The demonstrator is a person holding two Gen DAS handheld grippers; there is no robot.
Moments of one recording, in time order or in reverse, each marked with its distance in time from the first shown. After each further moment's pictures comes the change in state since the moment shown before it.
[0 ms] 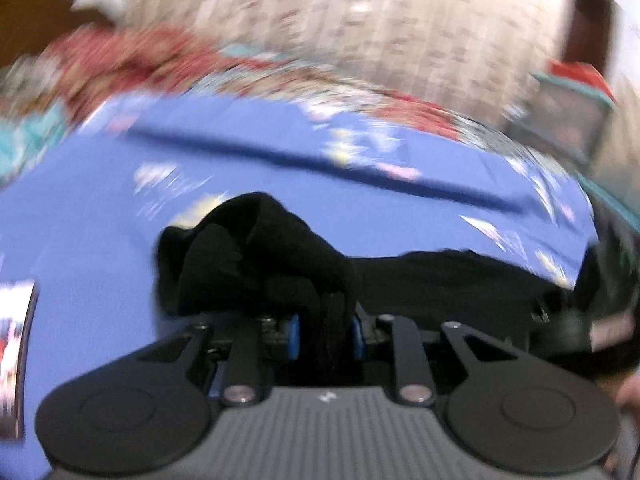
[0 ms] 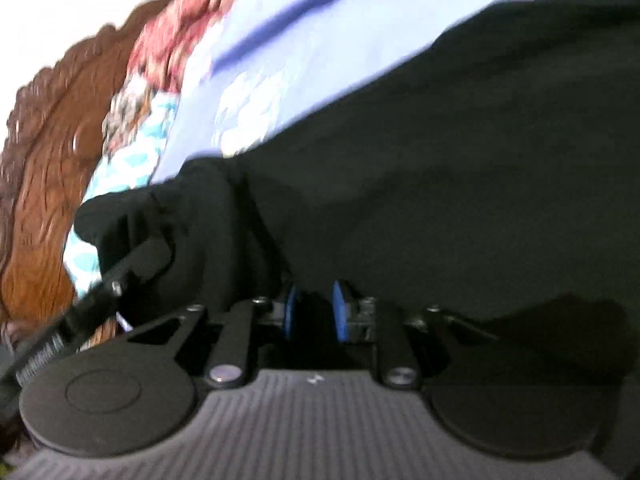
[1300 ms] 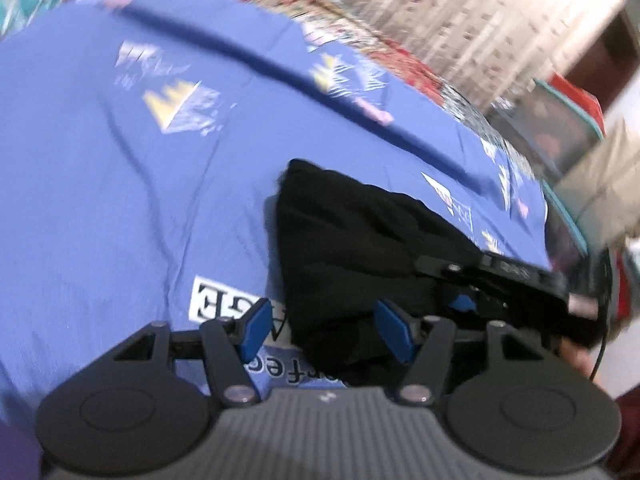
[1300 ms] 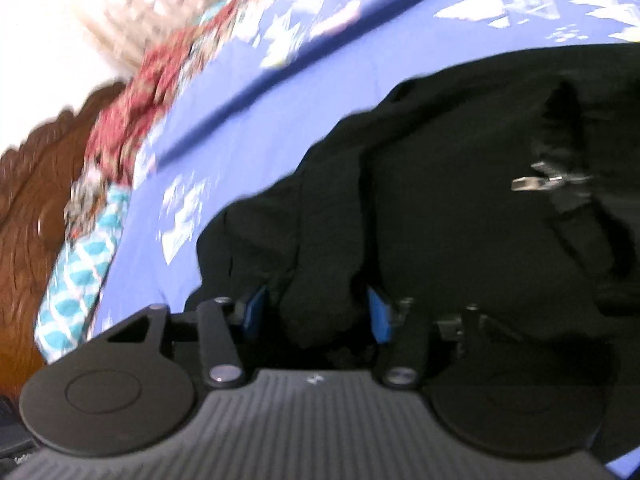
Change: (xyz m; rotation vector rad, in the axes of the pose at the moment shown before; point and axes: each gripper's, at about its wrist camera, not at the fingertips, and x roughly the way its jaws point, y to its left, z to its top) left arm -0.004 0.035 -0.028 -0.366 0.230 -0.202; right arm -0.068 -0.046 -0.006 0.107 -0.244 -0.137
